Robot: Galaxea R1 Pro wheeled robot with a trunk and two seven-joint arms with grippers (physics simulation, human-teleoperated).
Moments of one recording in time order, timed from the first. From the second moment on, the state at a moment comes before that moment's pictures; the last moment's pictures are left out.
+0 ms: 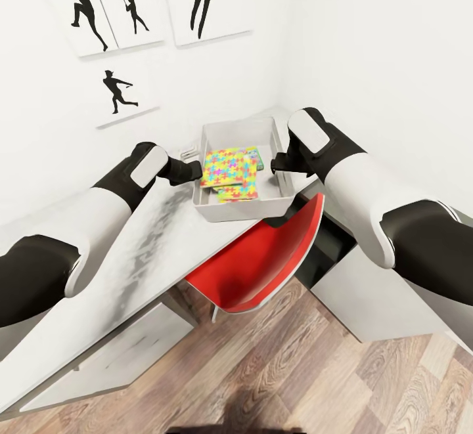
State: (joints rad) left arm -1.53 0.00 -0.41 -0.48 0.92 0.79 0.22; right arm -1.70 0.13 0.35 -0.37 -0.99 0.98 -0.84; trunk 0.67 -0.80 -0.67
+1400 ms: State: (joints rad) left arm -1.53 0.00 -0.41 -0.48 0.91 0.80 0.22; right arm -1.67 0.11 0.34 -0.37 -1.01 0.97 -0.84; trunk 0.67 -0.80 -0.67
